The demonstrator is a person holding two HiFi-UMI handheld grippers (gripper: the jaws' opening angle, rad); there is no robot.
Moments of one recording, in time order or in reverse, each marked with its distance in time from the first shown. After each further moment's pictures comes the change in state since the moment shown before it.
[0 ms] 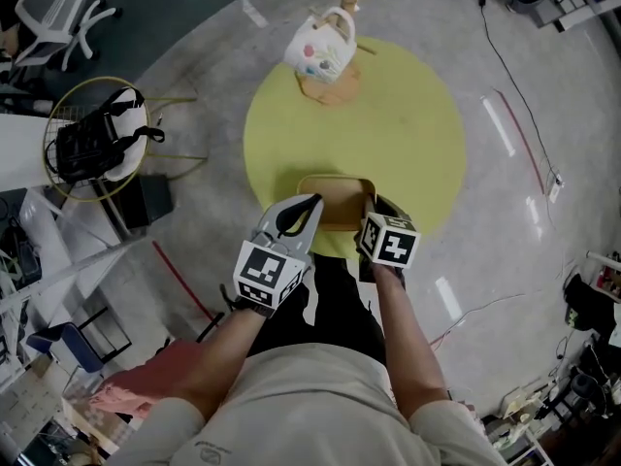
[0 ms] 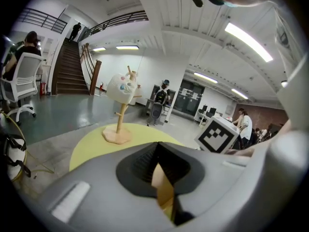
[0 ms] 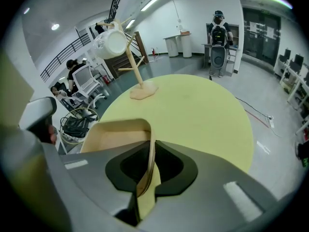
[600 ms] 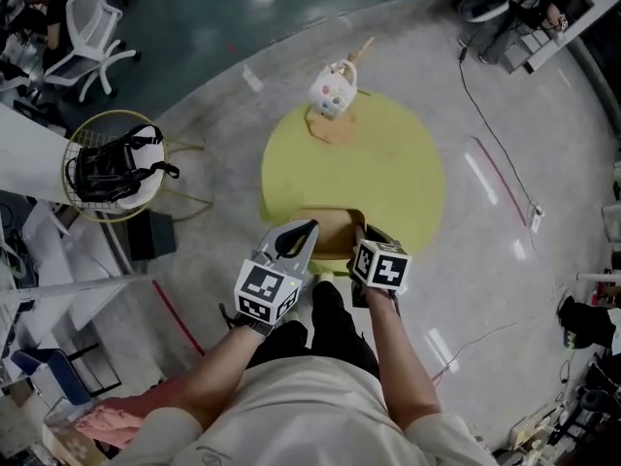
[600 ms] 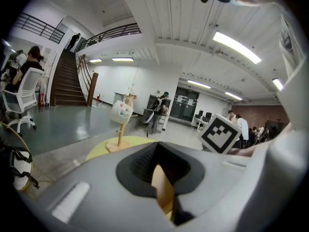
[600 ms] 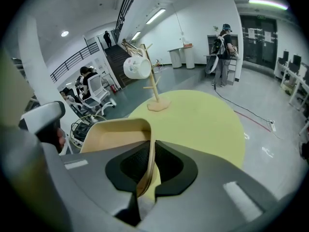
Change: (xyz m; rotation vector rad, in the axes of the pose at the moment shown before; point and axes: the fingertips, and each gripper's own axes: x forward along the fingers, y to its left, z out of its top) left arm -0.087 -0.025 0.041 0.056 -0.101 -0.023; right arm -0.088 0.064 0.002 -0.014 -0.117 0.036
